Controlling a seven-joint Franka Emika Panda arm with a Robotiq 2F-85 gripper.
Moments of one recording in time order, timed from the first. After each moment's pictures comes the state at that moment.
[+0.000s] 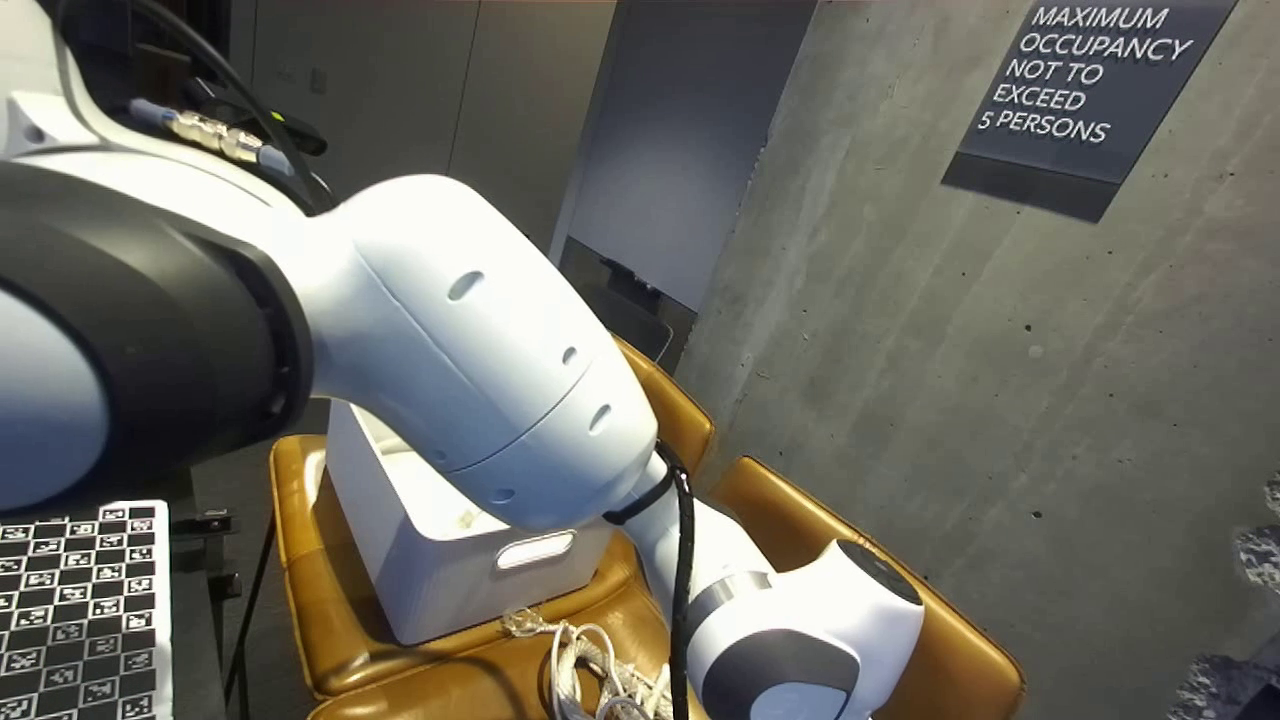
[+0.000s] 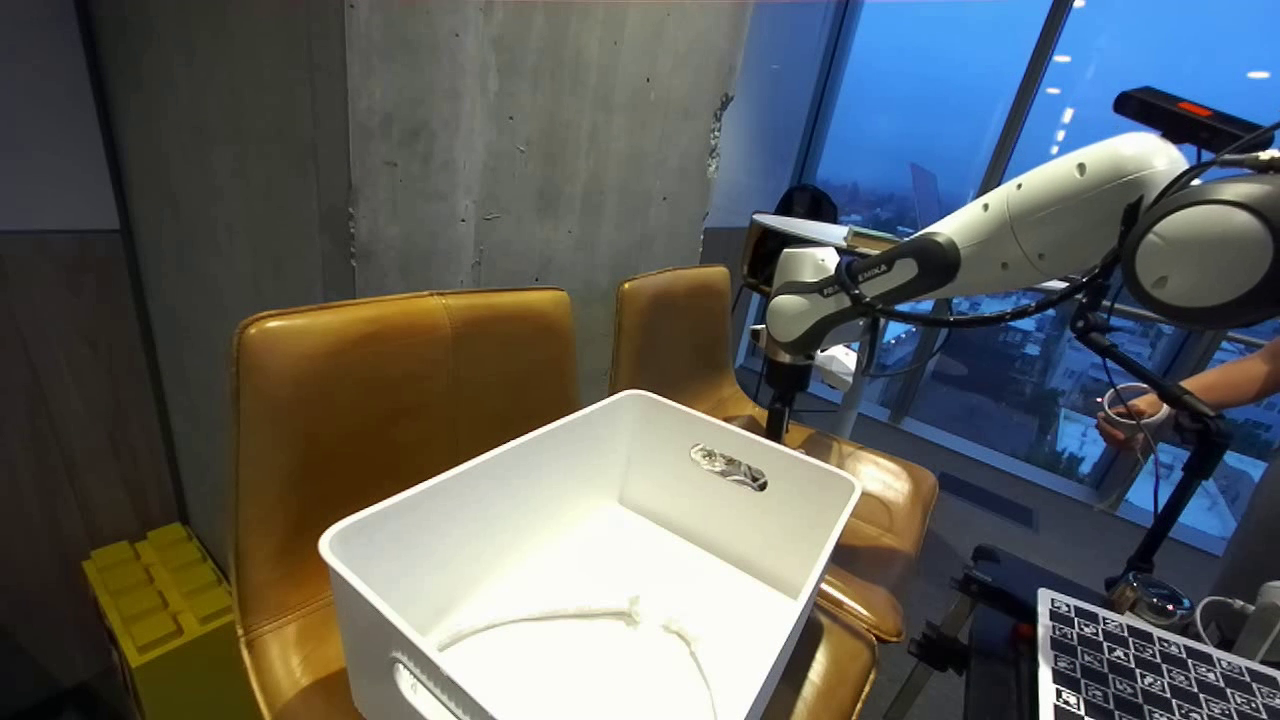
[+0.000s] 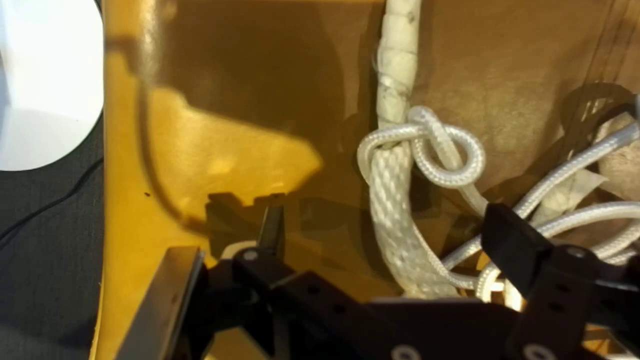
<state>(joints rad) -0.41 1.26 -0.10 -0.97 -0.04 2.18 -0.64</state>
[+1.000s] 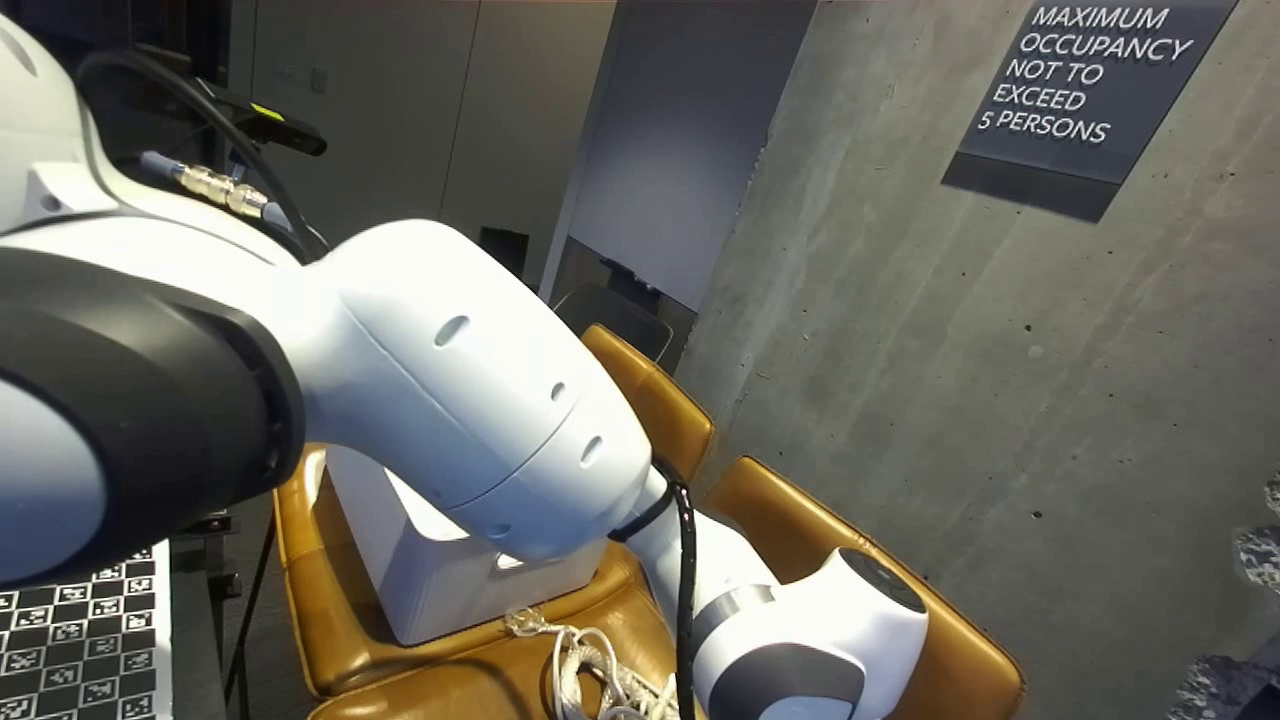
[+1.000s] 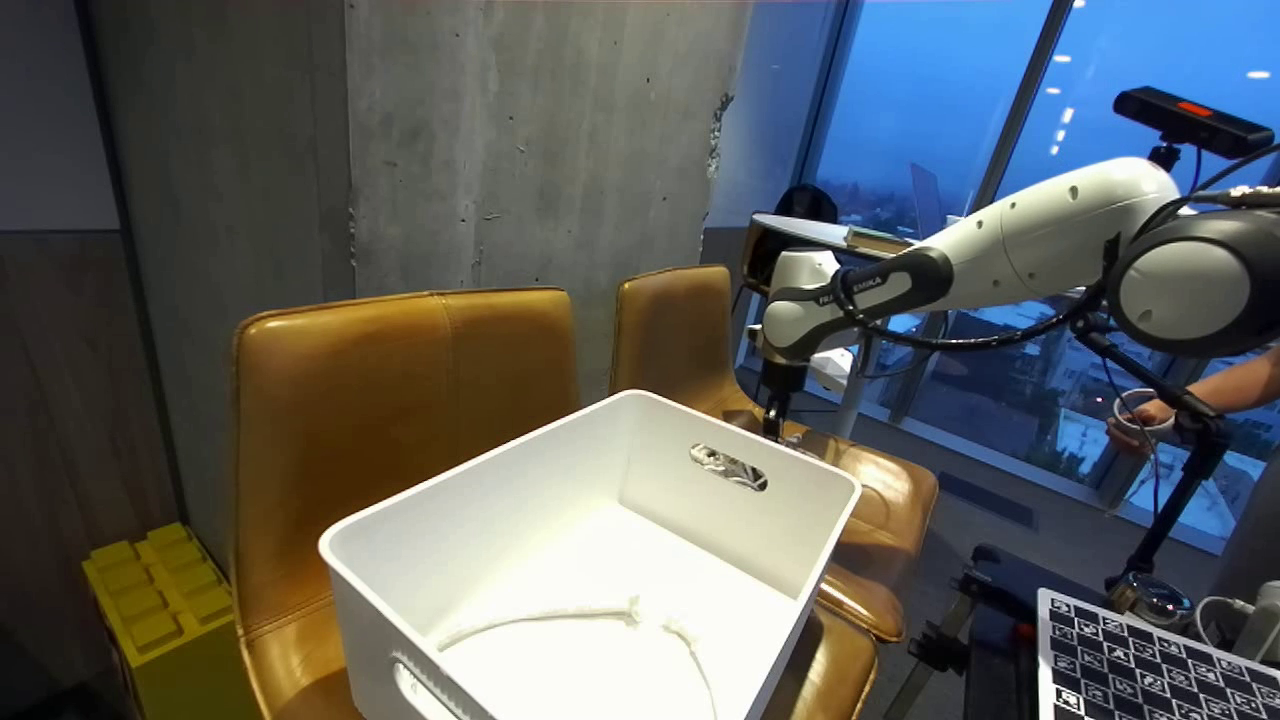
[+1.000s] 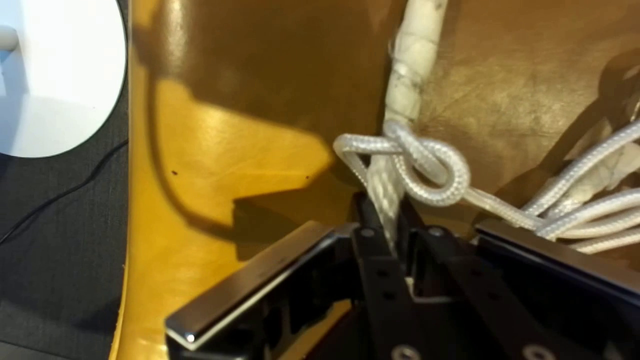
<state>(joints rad) -0.42 1.33 -0.11 -0.85 -0.04 2.17 -0.64</state>
